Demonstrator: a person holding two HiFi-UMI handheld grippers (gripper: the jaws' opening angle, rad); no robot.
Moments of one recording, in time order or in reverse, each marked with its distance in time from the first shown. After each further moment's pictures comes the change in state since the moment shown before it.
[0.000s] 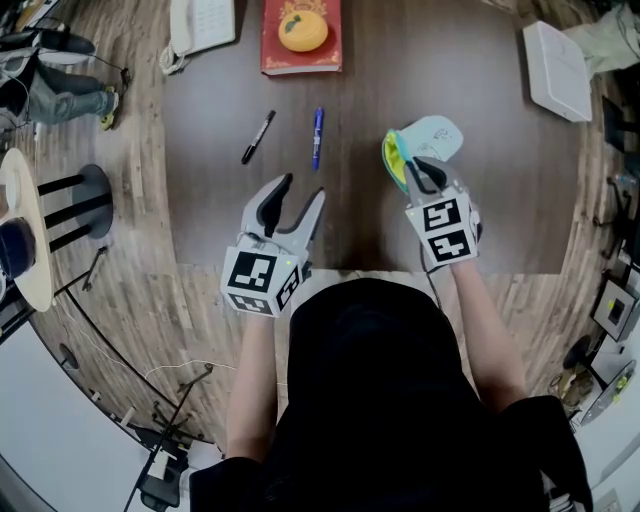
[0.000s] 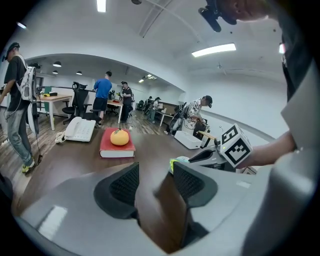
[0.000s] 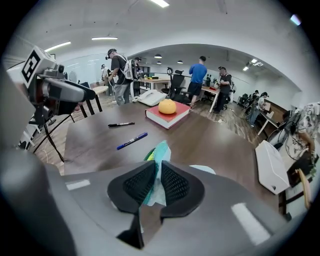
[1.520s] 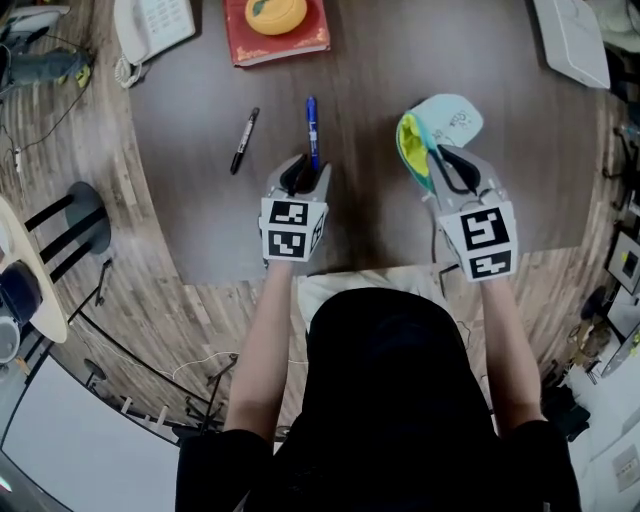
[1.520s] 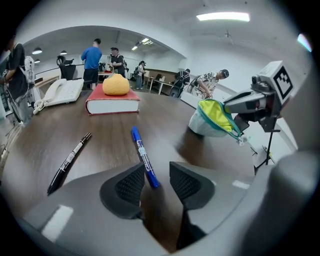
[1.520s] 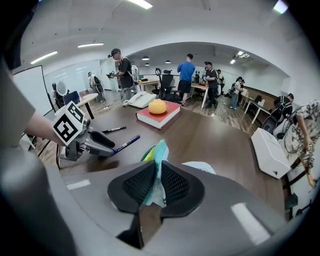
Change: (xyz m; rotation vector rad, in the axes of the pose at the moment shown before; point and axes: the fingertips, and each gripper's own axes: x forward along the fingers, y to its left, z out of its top) left arm 0.115 0.060 -0.136 0.045 0.372 -0.022; right arm -0.001 -0.019 0.003 0.127 -0.014 -0.039
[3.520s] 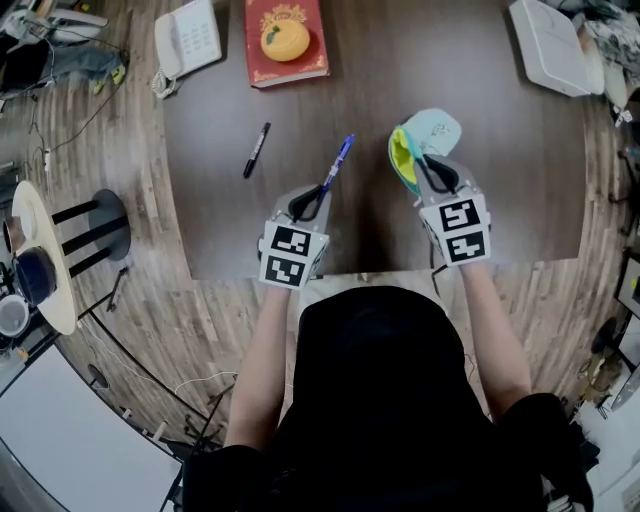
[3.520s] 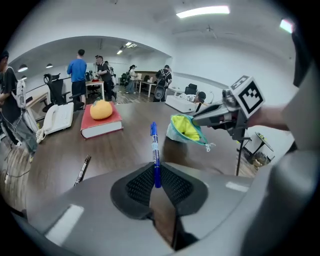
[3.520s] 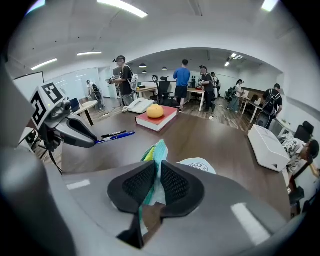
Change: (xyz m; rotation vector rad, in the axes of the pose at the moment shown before) left arm -0.069 -0.060 0.028 0.154 0.000 -0.021; right arm -0.006 -0.005 -0.017 0.054 -0.077 0.006
